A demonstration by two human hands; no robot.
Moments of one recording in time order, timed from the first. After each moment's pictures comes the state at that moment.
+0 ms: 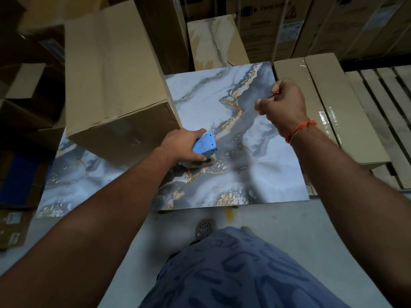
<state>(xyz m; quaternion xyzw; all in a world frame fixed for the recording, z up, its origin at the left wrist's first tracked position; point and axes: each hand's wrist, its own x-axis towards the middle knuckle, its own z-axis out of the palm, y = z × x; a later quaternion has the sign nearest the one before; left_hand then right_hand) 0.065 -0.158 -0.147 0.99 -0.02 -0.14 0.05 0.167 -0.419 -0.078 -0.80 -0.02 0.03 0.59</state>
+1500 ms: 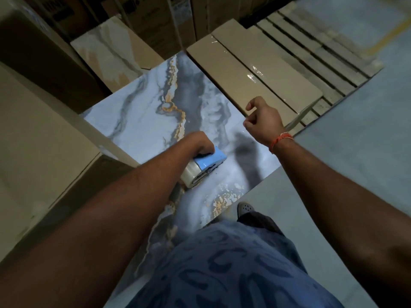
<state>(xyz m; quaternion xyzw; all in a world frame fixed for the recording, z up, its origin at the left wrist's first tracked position) 0.176 -0.294 -0.176 0.91 -0.02 -0.41 0.08 0.135 -0.490 -0.170 -0.91 0.13 -0.01 0.38</state>
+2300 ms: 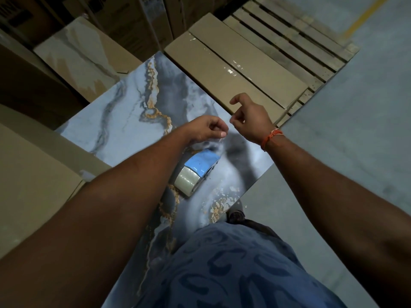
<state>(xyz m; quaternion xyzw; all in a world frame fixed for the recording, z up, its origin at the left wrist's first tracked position) 0.219 -0.316 -0.179 0.76 -0.18 -0.45 0.44 0.147 -0.493 -0.170 -0.92 0.10 0.00 0.39</state>
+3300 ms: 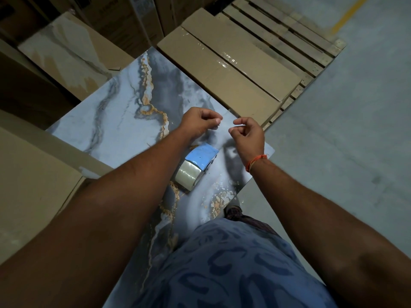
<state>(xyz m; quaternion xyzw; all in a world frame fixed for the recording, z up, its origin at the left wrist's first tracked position) 0.211 -0.311 -0.192 0.77 -0.09 -0.33 0.53 0.094 -0.440 -0.208 -0.69 0.33 -0.13 0.63</state>
